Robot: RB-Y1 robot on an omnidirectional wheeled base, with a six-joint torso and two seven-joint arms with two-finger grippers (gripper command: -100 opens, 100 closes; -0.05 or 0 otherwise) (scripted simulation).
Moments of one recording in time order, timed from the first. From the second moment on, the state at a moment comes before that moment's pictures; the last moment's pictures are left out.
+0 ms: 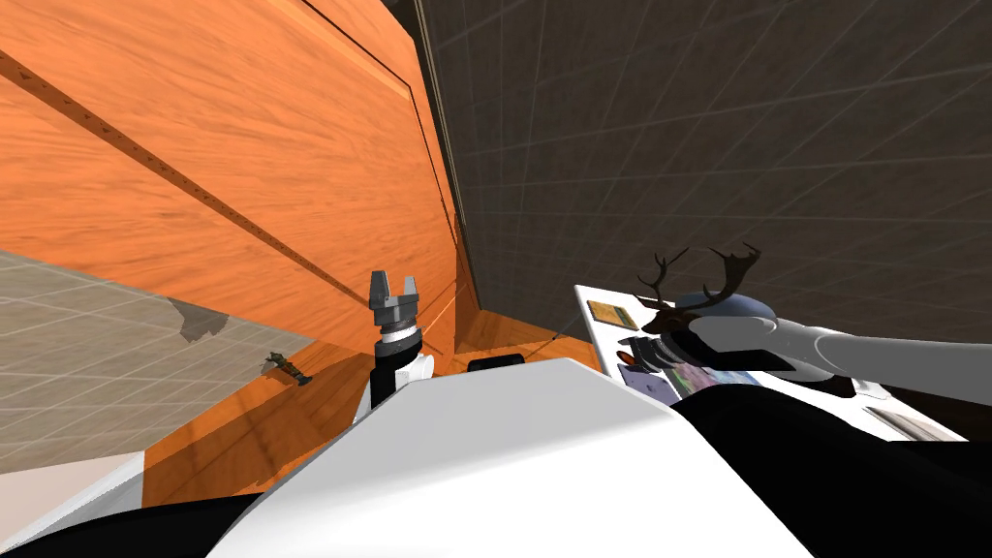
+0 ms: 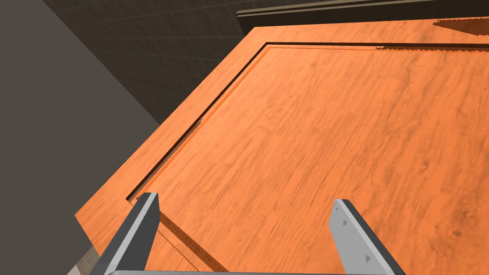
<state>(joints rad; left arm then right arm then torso) 0.53 0.03 -0.07 -2.34 -0.04 -0.52 -0.03 0.80 -1.83 0.32 -1.50 0.57 -0.62 0.27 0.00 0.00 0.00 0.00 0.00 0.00</state>
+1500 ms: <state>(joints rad) 0.53 0.03 -0.07 -2.34 -0.04 -0.52 -0.03 0.79 -1.77 0.40 -1.48 0.64 -0.59 0.27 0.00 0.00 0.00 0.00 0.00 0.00</state>
